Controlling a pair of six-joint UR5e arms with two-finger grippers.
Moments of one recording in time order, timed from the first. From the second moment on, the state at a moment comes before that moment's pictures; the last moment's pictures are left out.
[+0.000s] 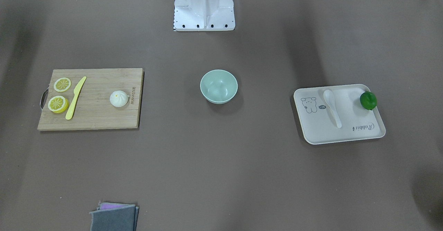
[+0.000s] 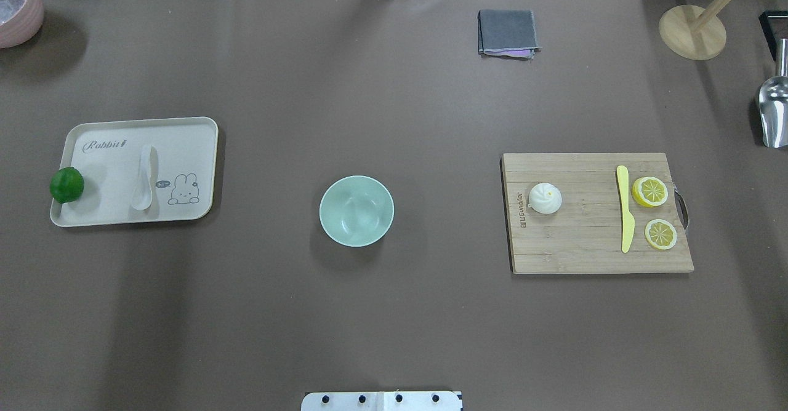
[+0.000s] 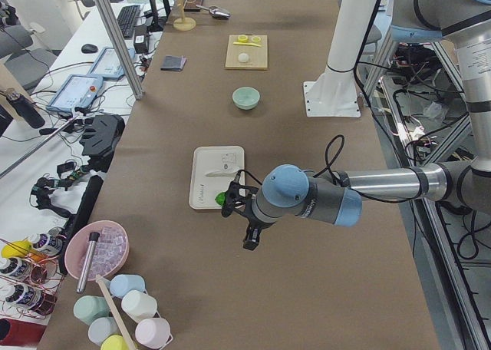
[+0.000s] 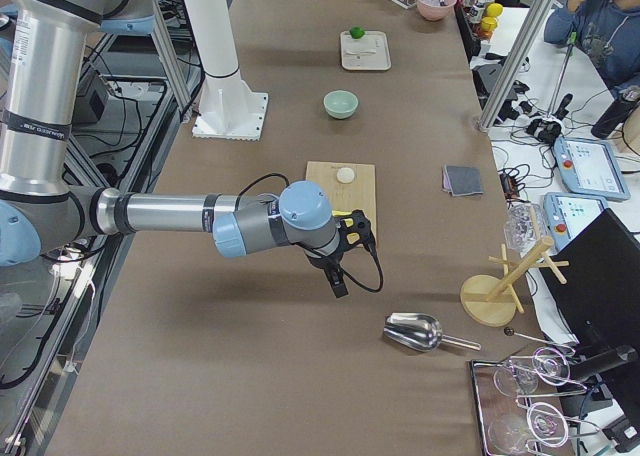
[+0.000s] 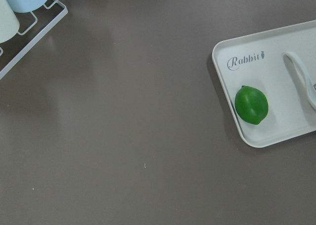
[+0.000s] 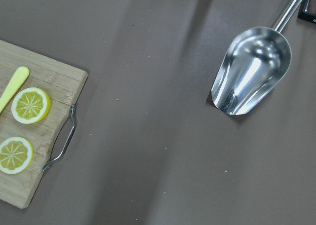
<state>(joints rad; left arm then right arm) -1.69 -1.21 -1.88 -1.86 -2.51 0.10 1.57 -1.83 1.86 -1.29 2.42 -0.14</state>
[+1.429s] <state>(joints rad) -1.15 -1.73 -1.69 -1.86 -2.24 -0.61 1.11 -1.52 1.92 -1.29 2.28 0.71</state>
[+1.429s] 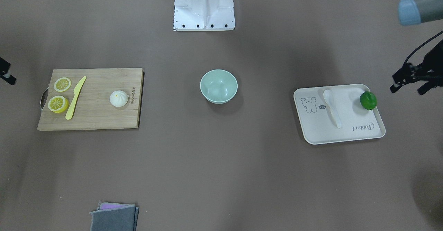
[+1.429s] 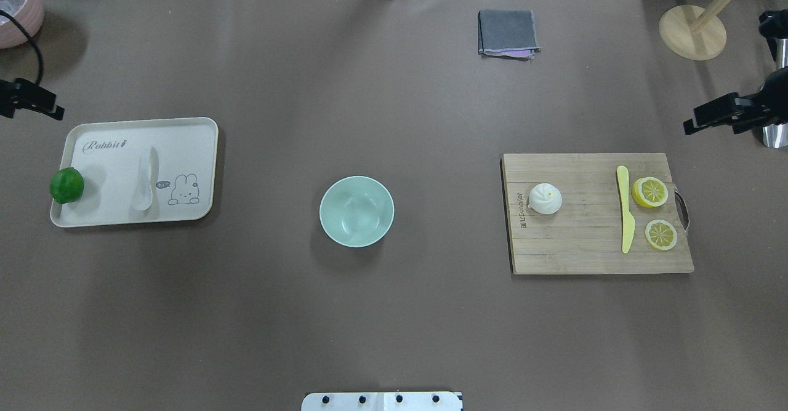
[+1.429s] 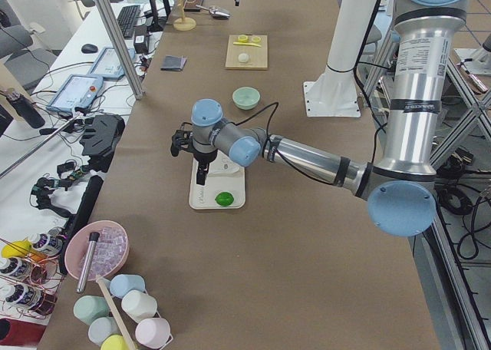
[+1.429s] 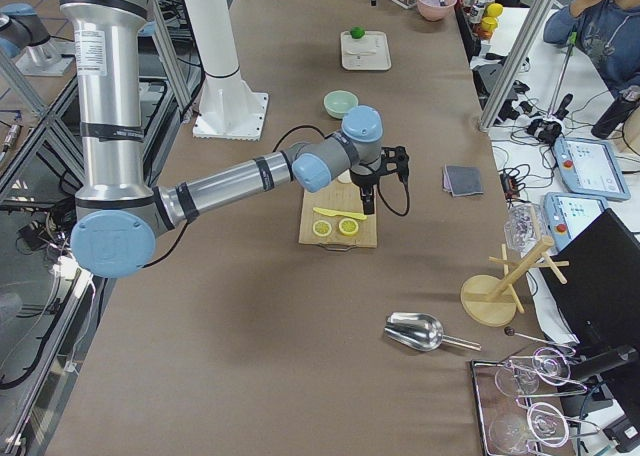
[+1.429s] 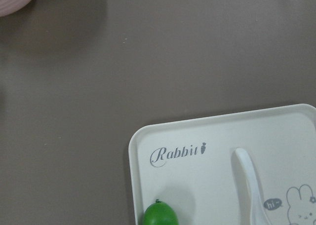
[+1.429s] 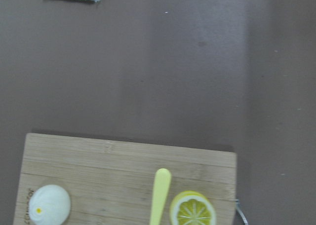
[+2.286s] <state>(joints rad) -0.94 -1.84 -1.54 -1.87 -2.21 -0.71 0.91 -1.40 1.92 -1.29 2.13 0.95</state>
